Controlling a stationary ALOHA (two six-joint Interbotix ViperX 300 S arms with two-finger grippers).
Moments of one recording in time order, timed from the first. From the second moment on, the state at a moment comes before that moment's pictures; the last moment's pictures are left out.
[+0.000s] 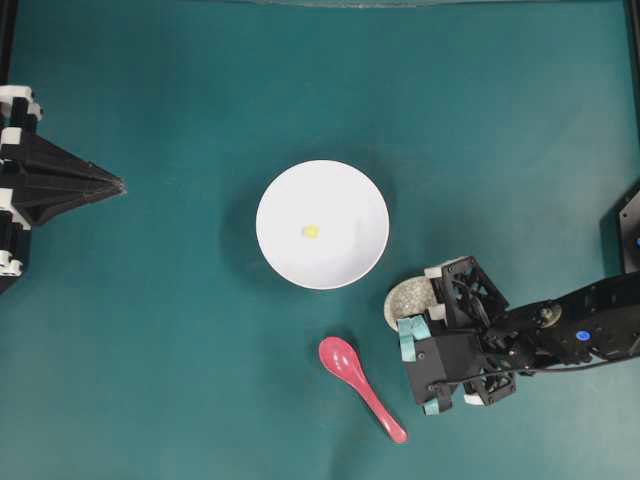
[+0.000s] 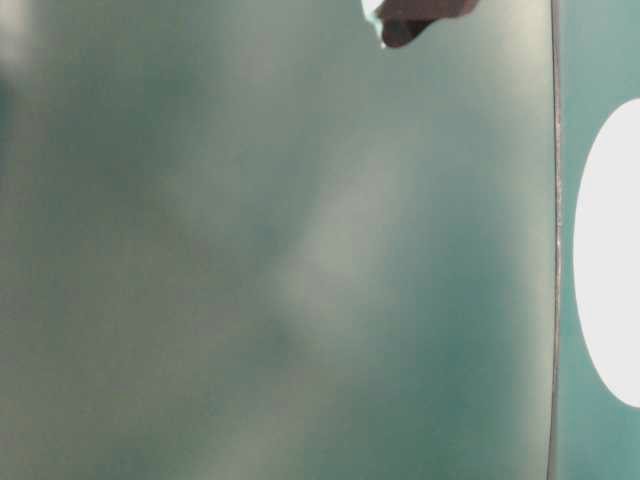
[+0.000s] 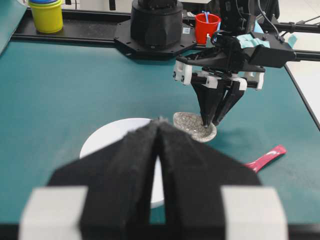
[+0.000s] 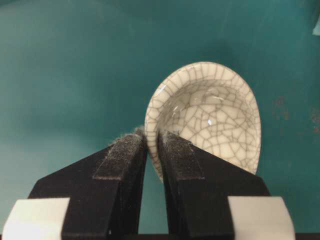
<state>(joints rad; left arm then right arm) 0.00 -0.98 1.15 0.01 -0.14 -0.05 0.41 0.03 0.72 -0.57 0.42 0.57</state>
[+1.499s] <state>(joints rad) 0.00 -0.98 1.15 0.01 -0.14 -0.05 0.37 0.04 0.70 -0.53 0.34 0.98</state>
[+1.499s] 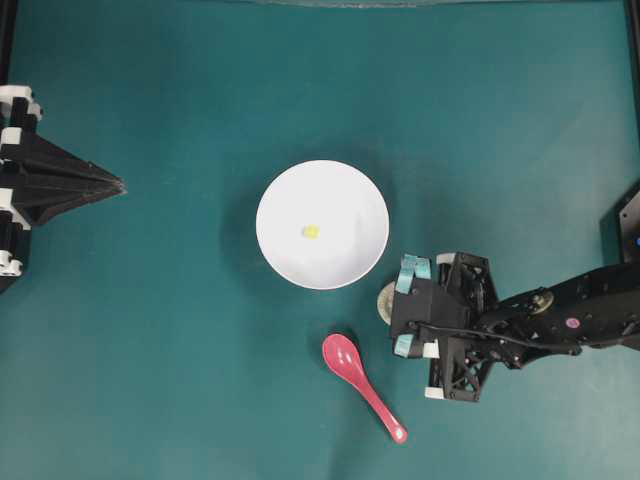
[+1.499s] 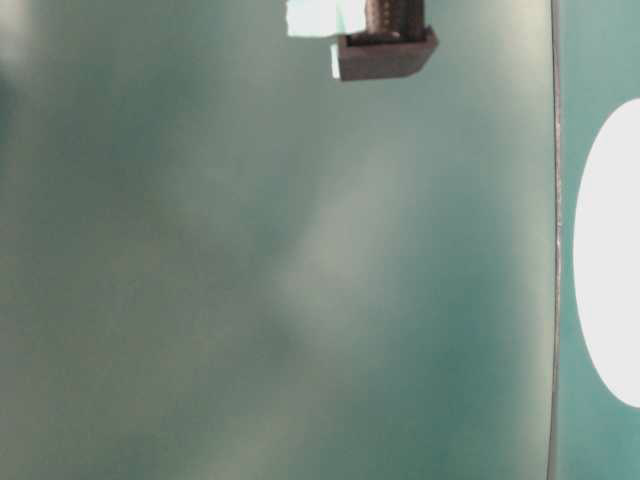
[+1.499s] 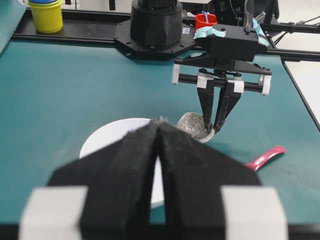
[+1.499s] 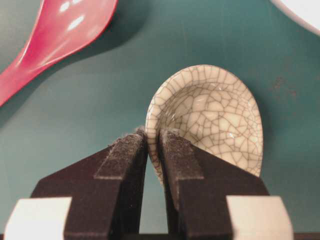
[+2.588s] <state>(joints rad) 0.00 -0.99 1.15 0.01 -0.14 -0.08 0.38 0.10 0.61 -0.57 0.23 0.98</state>
